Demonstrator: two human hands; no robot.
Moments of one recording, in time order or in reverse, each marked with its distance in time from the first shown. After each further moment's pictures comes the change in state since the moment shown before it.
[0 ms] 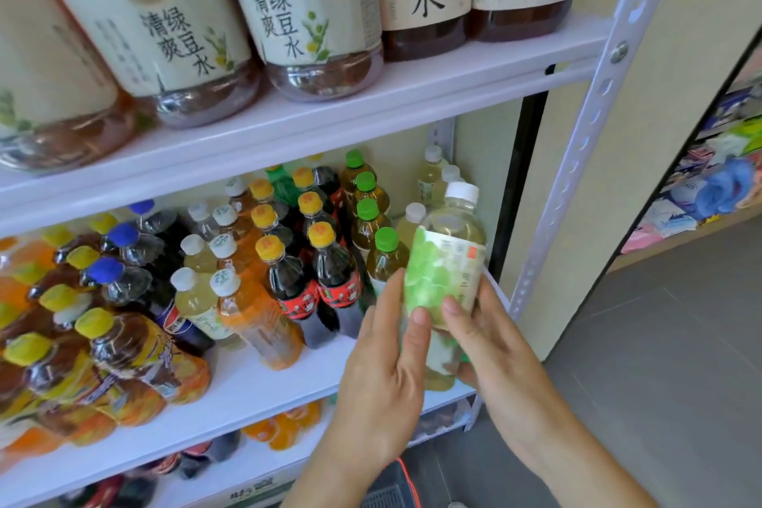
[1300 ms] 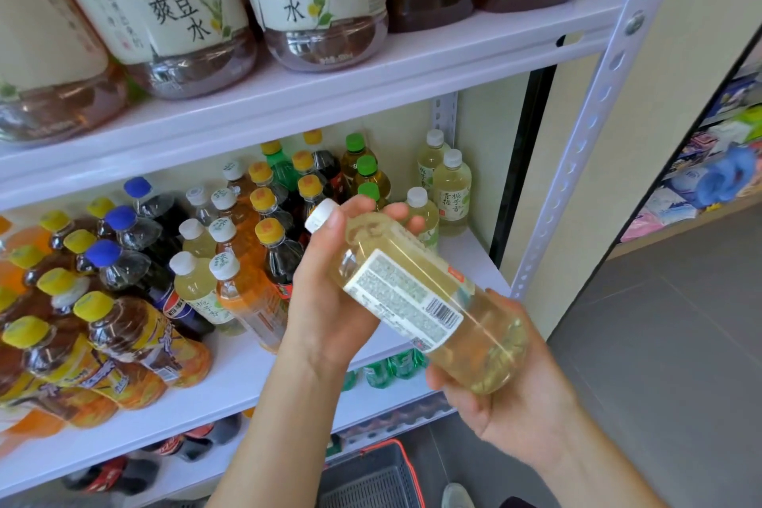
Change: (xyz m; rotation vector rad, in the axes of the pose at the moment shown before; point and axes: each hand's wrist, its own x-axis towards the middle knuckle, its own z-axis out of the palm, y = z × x) left_hand 0.053 0.020 -0.039 -1.138 -0.084 -0.079; right_hand -0.011 0.003 -0.012 0.750 -0.197 0.562
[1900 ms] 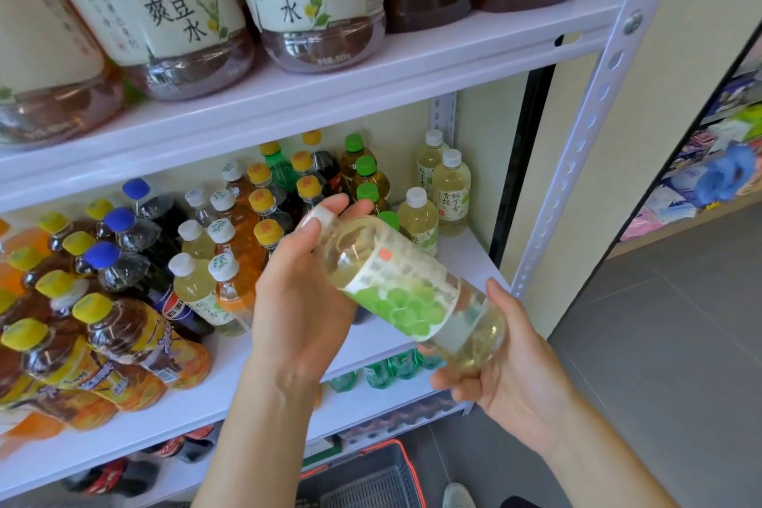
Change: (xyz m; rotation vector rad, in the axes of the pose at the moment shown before) left_hand -0.013 0.018 -0.010 0.170 0.109 0.021; right_hand 0.009 -0.004 -0.010 -0.186 0.183 -0.121
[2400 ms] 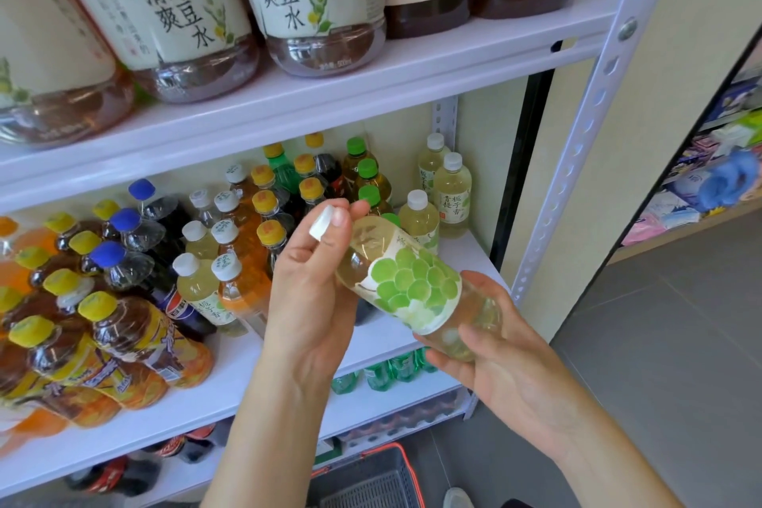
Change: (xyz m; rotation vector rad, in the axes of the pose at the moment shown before) left_hand 0.001 -0.006 0.017 0.095 0.158 0.143; right_hand 0.000 0.003 -0.009 -0.011 -0.080 -0.196
